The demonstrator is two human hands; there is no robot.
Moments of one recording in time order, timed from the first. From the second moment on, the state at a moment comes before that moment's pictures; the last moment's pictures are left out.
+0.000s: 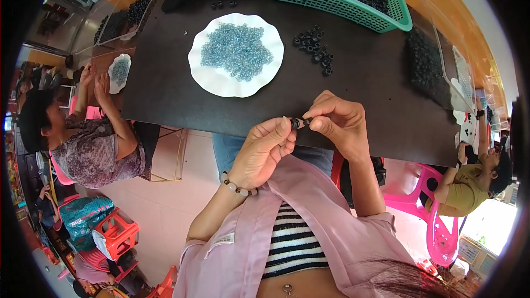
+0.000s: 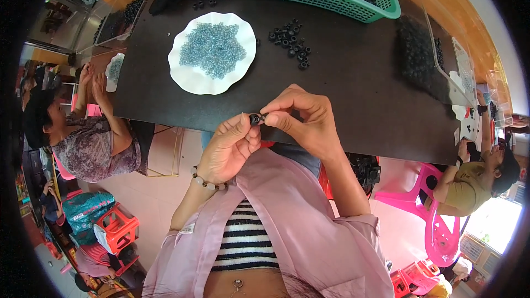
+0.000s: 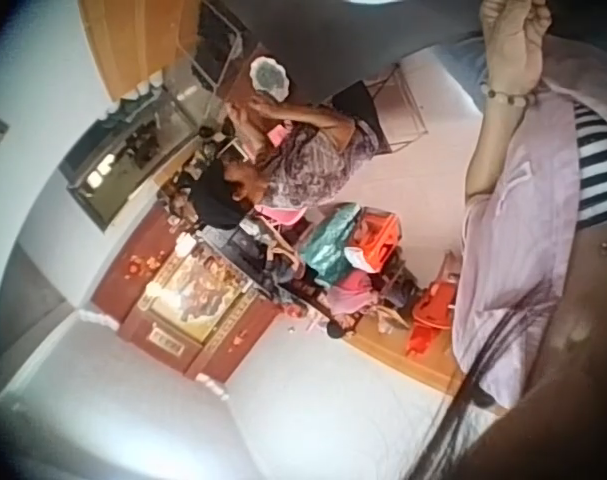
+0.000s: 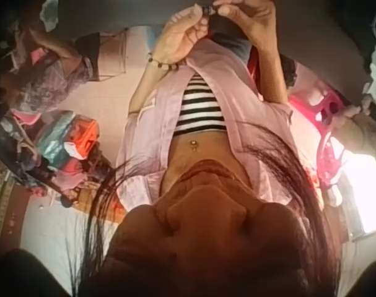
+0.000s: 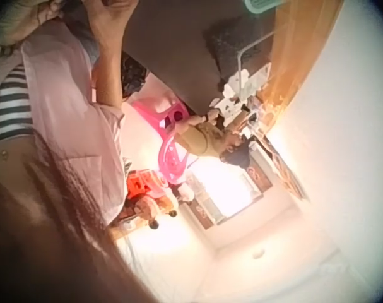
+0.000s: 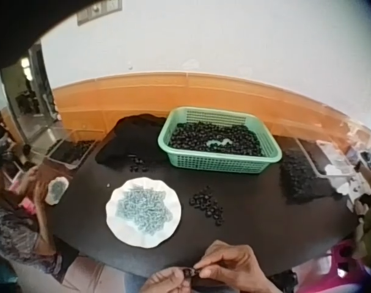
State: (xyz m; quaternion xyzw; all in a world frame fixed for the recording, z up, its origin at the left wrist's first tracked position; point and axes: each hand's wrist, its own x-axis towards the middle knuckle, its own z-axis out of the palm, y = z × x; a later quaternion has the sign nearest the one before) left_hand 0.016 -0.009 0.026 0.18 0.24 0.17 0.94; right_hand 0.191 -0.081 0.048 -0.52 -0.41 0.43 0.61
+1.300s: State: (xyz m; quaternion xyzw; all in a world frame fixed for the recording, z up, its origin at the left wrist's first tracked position) left_hand 0.012 -0.011 0.015 0.23 0.27 0.19 0.92; right_hand 0.186 -0.082 0.047 -0.59 -0.60 0.14 0.52
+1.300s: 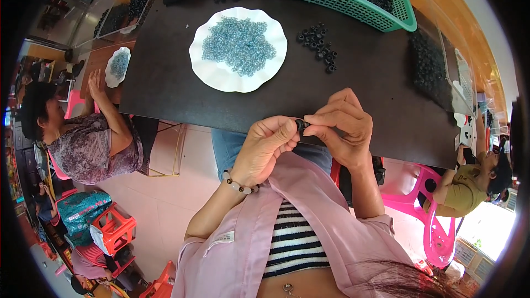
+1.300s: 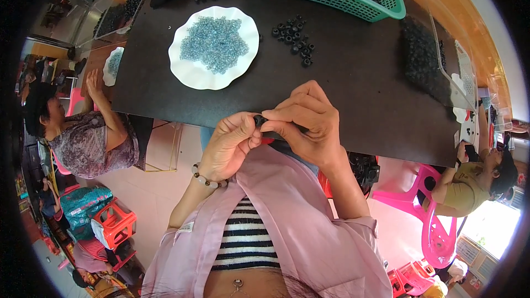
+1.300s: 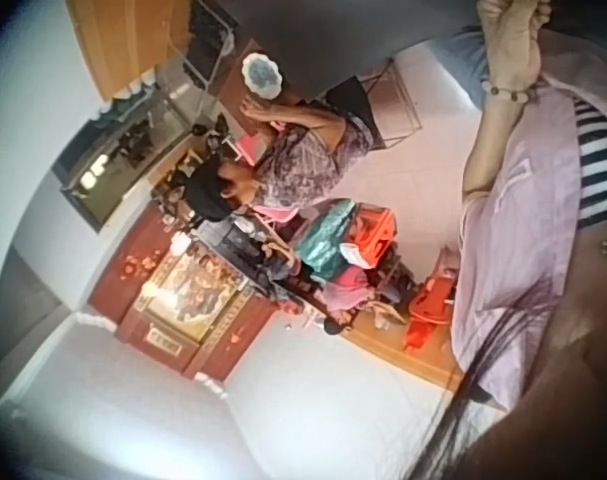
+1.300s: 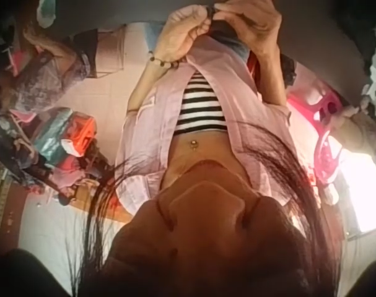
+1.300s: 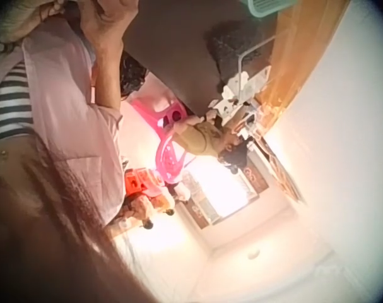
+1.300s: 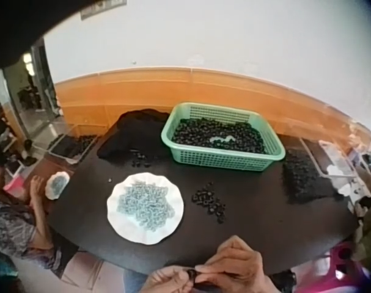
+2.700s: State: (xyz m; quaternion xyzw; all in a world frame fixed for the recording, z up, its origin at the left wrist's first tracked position) left_hand -0.006 -0.032 0.042 0.39 0.21 0.17 0.88; right_hand 0.167 -0.110 0.042 -0.46 -0.58 0.33 0.59
